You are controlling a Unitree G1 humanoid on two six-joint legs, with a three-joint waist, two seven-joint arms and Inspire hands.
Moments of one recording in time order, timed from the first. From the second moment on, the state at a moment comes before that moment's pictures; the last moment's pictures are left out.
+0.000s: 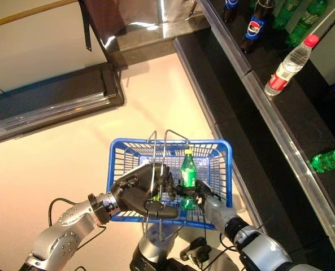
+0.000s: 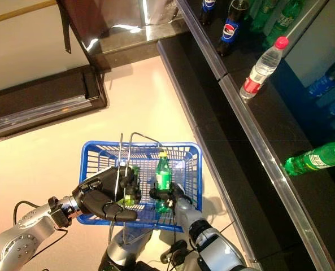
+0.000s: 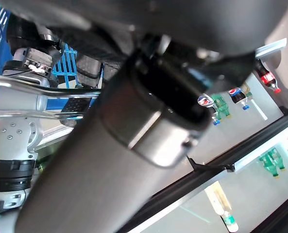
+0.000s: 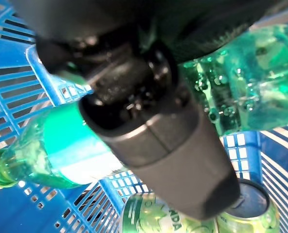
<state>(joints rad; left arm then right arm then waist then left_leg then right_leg) 0.11 0.72 -0.13 -0.31 -1.00 0.28 -0.60 -0.52 -0.07 0.49 1.09 0.62 0.07 -0.15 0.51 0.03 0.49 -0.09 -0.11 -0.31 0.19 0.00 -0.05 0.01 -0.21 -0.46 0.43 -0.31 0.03</state>
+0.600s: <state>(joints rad) 0.10 0.71 -0.15 -0.31 -1.00 0.33 -0.49 -0.58 -0.04 0.39 1.20 0.61 0.21 -0.15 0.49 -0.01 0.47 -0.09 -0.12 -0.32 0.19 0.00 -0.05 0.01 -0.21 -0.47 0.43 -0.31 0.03</state>
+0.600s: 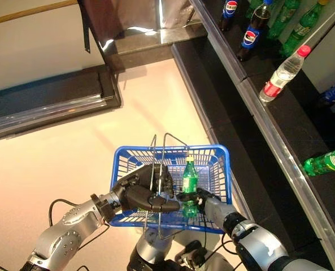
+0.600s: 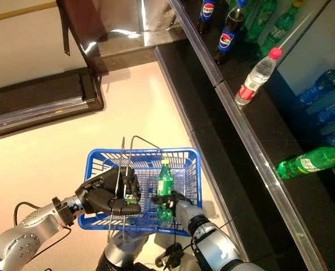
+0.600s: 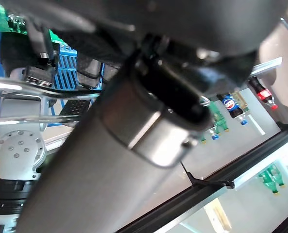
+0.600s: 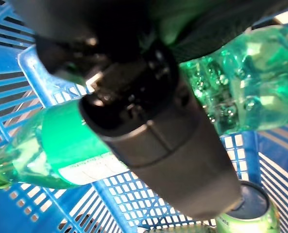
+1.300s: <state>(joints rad) 0.09 0.70 -0.17 -0.31 -1.01 0.31 -0.49 -0.32 -0.13 0.43 0.67 0.58 0.21 -0.42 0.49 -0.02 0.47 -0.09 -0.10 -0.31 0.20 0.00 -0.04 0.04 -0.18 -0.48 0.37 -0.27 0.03</state>
